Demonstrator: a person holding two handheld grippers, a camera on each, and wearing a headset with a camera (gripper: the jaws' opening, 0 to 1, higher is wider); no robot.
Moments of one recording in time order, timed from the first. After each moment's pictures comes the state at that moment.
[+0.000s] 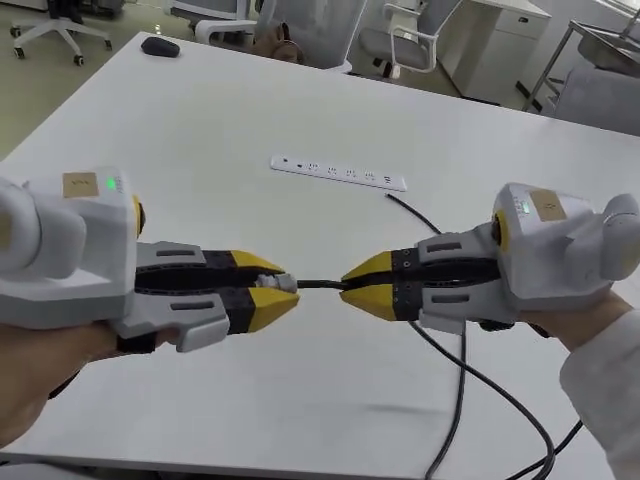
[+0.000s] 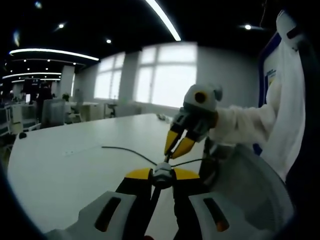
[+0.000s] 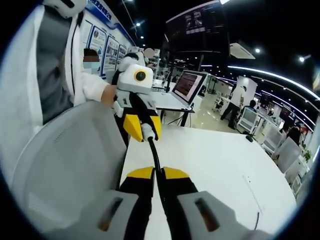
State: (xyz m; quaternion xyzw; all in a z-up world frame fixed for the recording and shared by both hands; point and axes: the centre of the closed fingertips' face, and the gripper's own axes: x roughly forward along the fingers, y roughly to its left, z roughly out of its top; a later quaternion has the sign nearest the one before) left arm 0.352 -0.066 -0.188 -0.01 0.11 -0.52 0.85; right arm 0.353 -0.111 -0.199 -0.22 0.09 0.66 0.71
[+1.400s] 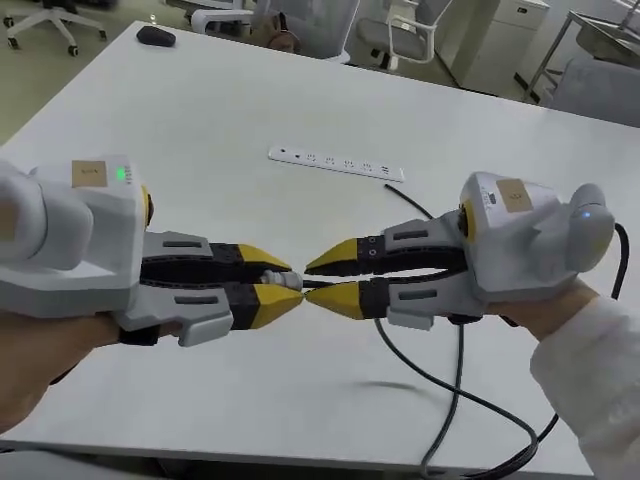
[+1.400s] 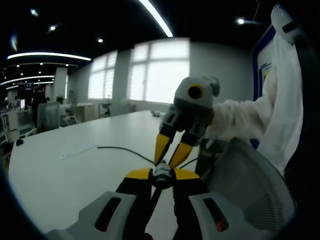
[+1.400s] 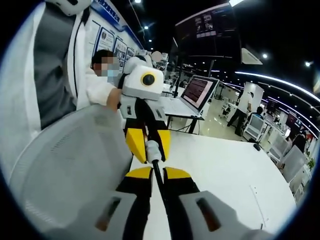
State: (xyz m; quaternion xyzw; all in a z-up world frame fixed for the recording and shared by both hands) left arm 0.342 -0.074 -0.191 0.02 0.11 -0.54 0.83; right arm 0.337 -0.073 -0.199 -0.22 0.08 0.69 0.68
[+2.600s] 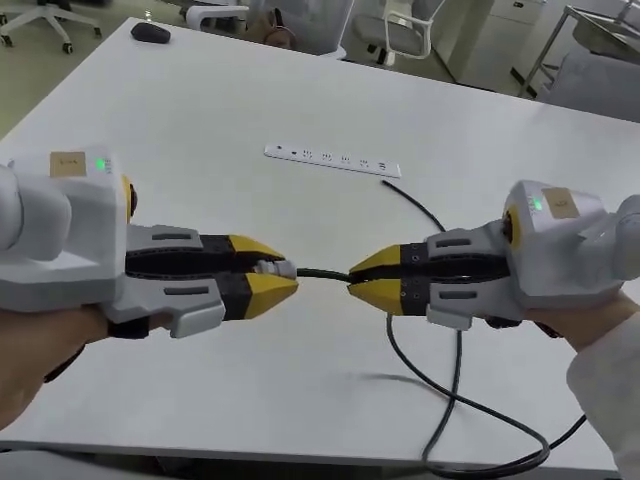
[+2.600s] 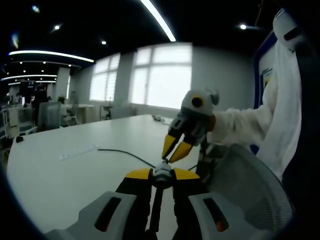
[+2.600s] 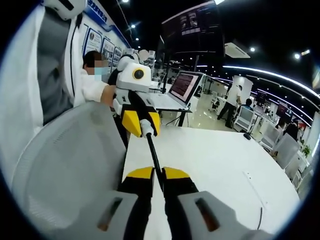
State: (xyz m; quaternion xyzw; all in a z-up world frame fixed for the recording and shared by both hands) left arm 0.344 -0.070 -0.182 -0.01 0.10 -0.54 0.84; right arm 0.344 -0.106 -0.199 -0.19 0.09 0.66 0.72
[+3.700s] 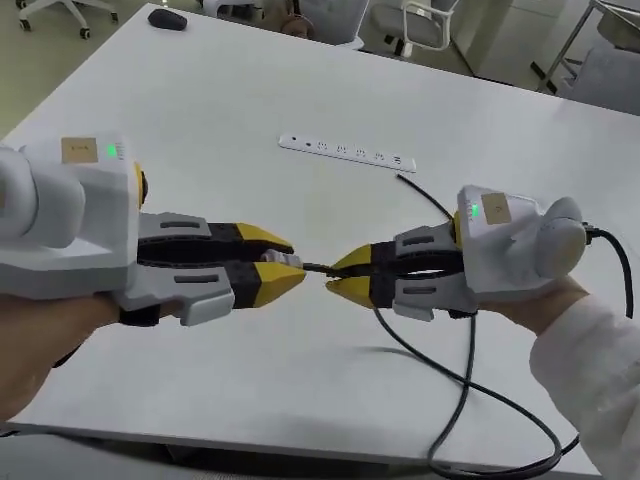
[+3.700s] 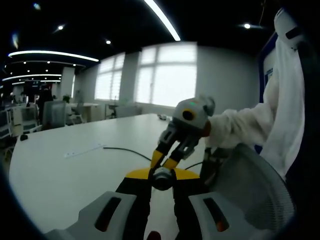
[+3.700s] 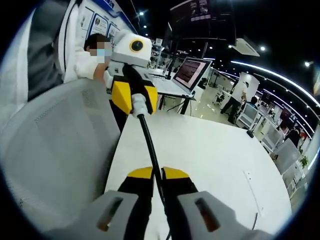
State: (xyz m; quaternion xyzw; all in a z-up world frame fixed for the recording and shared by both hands) left arm 0.354 -0.062 -0.187 -0.01 0.11 -0.52 0.85; right arm 0.384 -0.101 -0.251 -0.28 0.12 0.64 0.70
